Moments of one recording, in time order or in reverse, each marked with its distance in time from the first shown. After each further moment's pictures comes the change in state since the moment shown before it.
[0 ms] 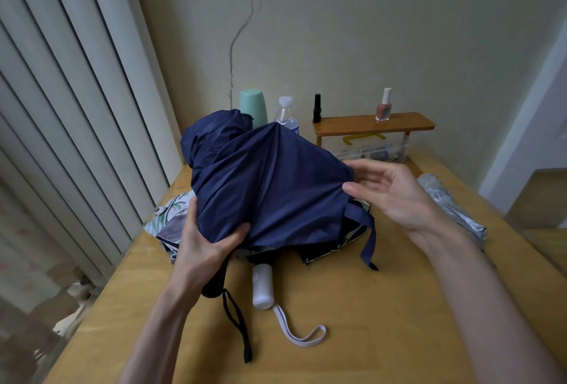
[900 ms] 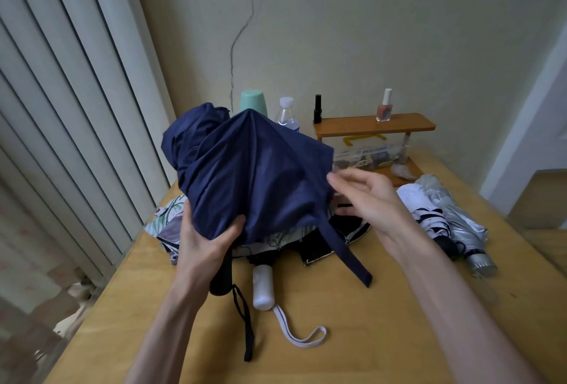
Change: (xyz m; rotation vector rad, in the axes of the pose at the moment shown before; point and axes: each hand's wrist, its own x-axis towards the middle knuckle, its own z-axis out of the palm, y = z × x) left_hand 0.004 -0.006 0.007 -0.066 0.129 0.024; right_hand 0.004 0.006 0.039 0.118 0.151 0.204
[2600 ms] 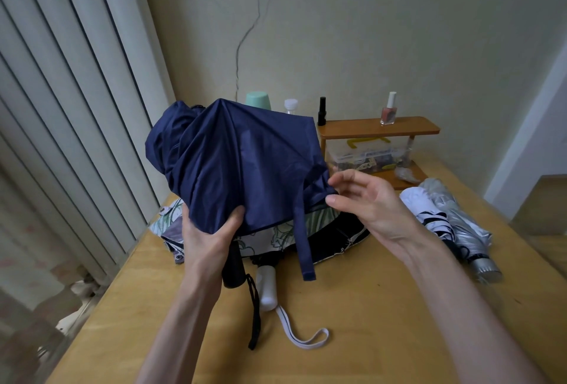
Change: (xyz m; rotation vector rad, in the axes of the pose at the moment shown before) left_hand 0.000 0.008 0.013 -0.150 0.177 -0.080; right_hand -0.002 0.003 -0.009 0.067 -0.252 -0.170
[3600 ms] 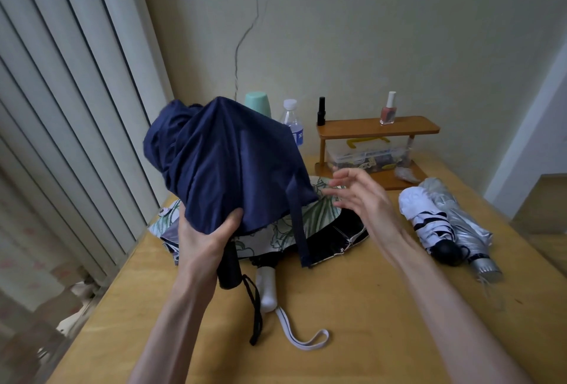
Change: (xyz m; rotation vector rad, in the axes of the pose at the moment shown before) left_hand 0.004 0.001 -0.007 0.015 -0.063 -0.014; right_hand 0.009 0.023 0.001 -0.080 0.144 0.040
